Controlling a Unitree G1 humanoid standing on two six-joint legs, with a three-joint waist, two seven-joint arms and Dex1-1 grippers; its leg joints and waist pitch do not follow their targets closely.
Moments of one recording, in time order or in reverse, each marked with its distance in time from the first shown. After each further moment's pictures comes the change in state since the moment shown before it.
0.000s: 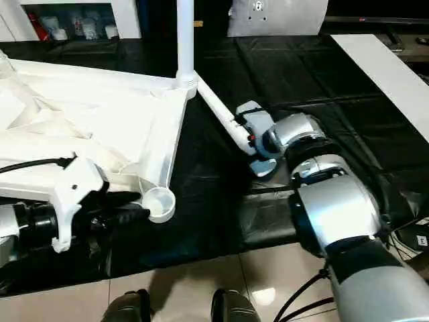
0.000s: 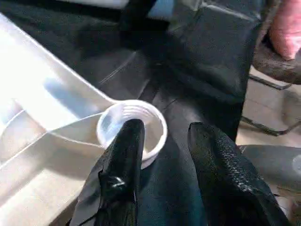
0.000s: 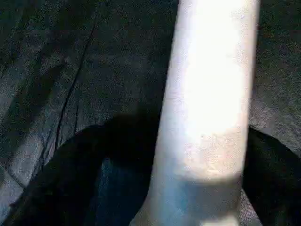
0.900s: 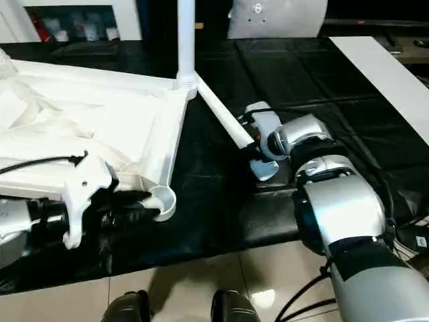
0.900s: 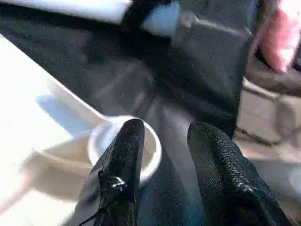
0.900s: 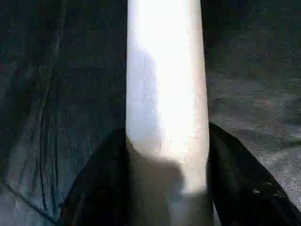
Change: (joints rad) left arm -0.048 -0.059 -0.050 0.084 -0.002 -0.071 0.069; right arm 0.014 -0.033 -0.152 0.023 0.083 0.033 -0.118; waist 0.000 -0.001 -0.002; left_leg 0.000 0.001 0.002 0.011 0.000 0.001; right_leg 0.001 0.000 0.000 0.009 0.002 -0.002
